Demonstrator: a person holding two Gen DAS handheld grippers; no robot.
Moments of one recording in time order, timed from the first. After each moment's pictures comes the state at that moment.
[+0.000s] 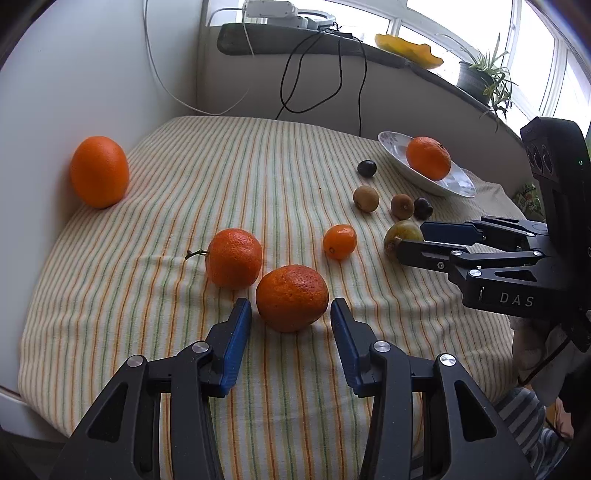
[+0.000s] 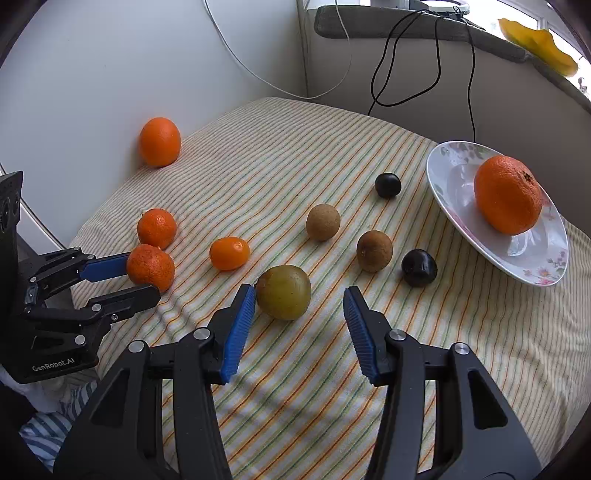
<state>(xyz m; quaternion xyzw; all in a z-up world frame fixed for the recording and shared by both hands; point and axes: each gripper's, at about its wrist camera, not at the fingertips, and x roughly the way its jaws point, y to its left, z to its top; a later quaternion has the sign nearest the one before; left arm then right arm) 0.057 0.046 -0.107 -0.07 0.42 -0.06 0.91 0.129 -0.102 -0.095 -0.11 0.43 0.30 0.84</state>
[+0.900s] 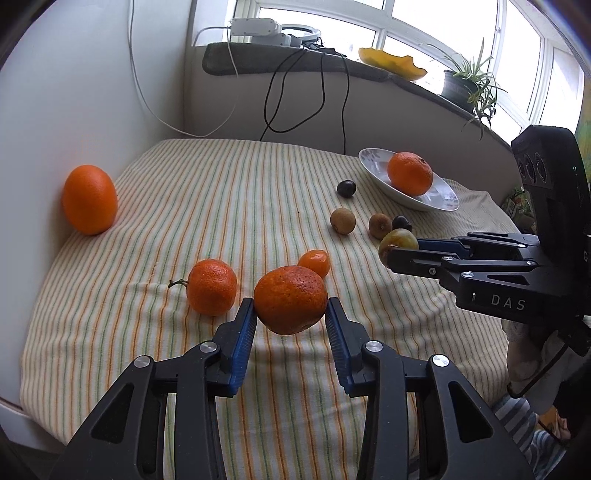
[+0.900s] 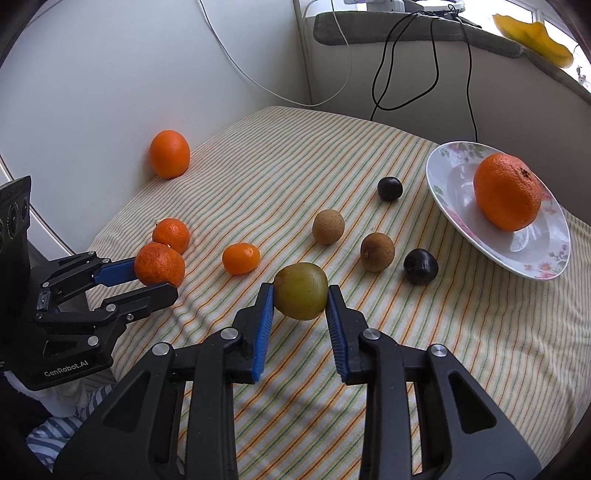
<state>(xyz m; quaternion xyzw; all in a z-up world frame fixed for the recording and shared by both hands) 0.056 0.032 -0.087 -0.06 0.39 -0.07 0.92 0.124 -0.124 -0.084 -0.07 0.43 0.32 0.85</state>
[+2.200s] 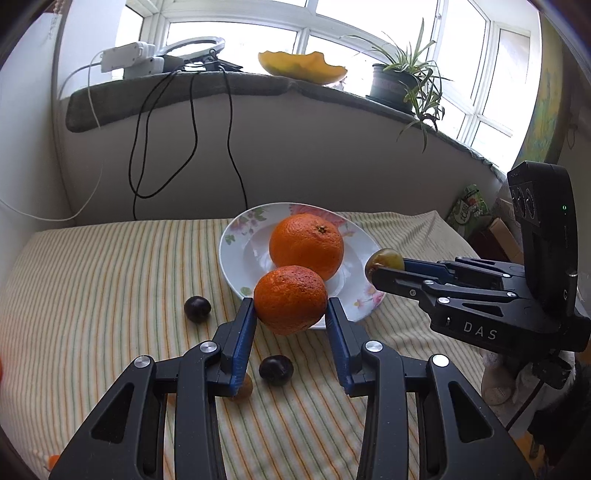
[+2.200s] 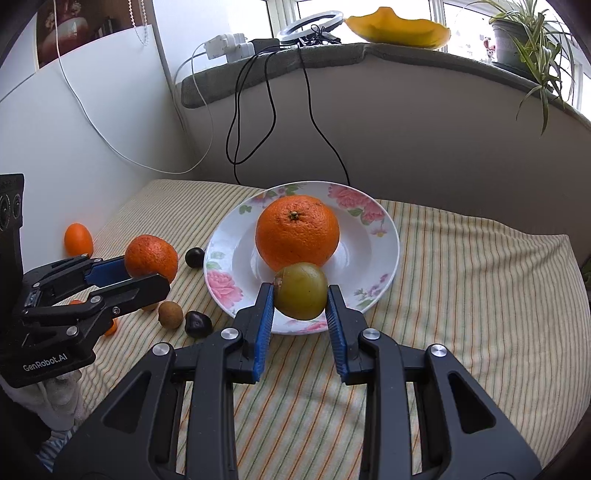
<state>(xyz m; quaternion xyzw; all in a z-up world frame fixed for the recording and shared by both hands) 0.181 -0.092 -0.055 -0.03 0.35 -0.20 0.91 0.205 -0.265 -0.056 0.00 0.39 0.19 0.90</state>
